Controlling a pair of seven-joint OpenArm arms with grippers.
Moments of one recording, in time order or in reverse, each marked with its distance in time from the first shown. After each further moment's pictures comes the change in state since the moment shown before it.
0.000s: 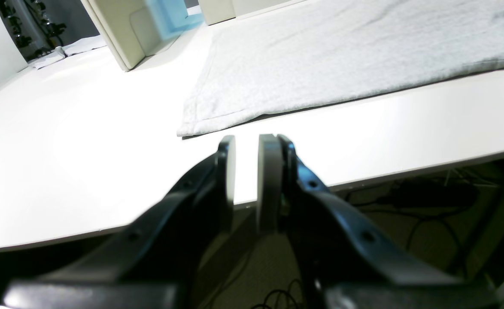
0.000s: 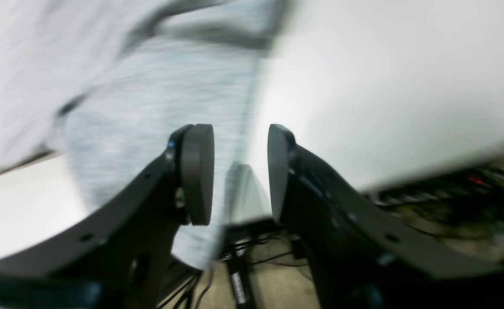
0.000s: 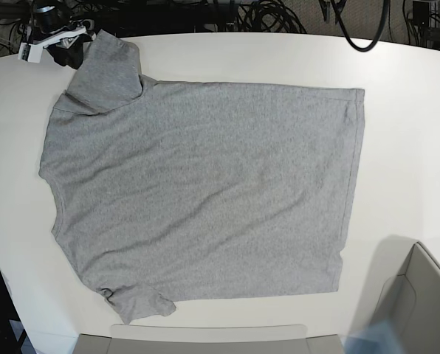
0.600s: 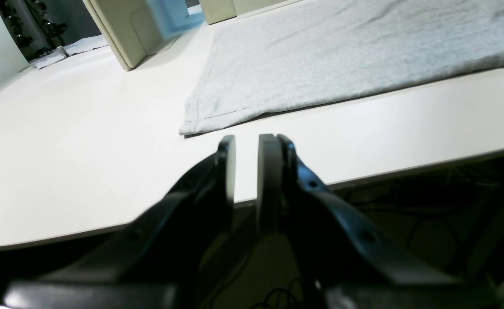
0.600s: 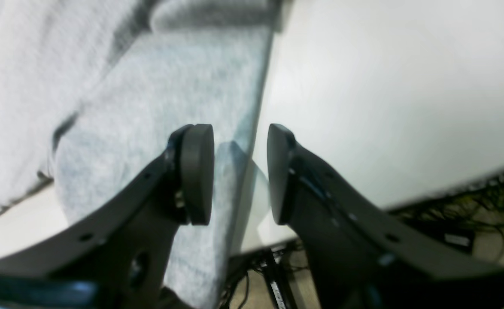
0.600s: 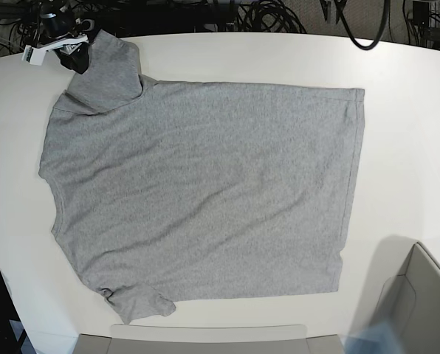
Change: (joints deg) left arm 0.0 -0.1 0.0 0.0 0.0 0.0 0.0; right arm 6.3 -3.4 2.3 -10.6 4.9 4.2 -1.0
